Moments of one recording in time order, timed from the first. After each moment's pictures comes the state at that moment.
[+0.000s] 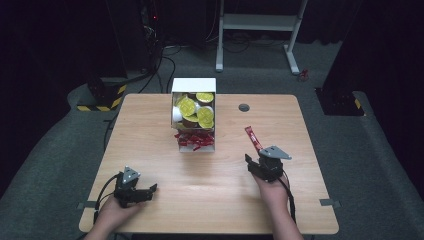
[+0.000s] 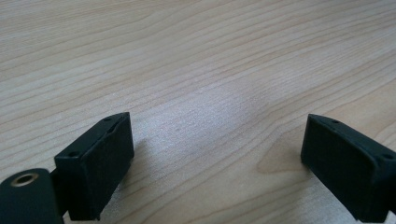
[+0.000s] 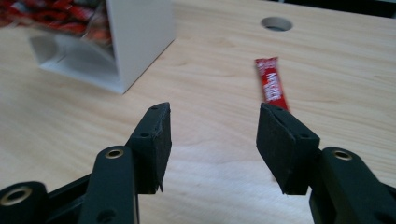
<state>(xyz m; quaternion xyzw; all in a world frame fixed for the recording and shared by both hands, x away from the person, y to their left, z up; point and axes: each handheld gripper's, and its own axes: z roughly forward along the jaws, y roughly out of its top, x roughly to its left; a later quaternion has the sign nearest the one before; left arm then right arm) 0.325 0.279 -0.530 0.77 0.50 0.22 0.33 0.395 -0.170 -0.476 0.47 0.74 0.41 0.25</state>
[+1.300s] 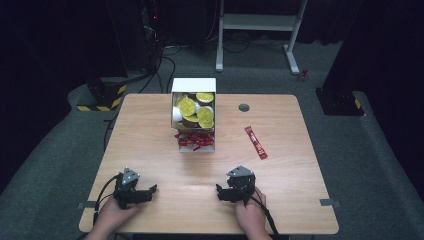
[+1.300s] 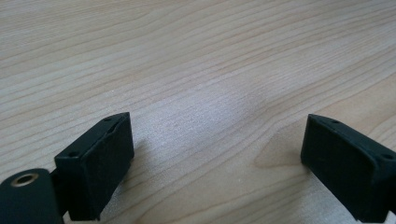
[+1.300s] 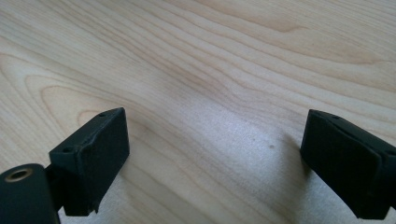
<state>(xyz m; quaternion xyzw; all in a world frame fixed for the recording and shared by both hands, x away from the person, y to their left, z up) 0.323 0.279 -0.530 0.77 0.50 0.22 0.33 0.358 -0.094 -0.526 0.43 0.82 0.33 0.18</state>
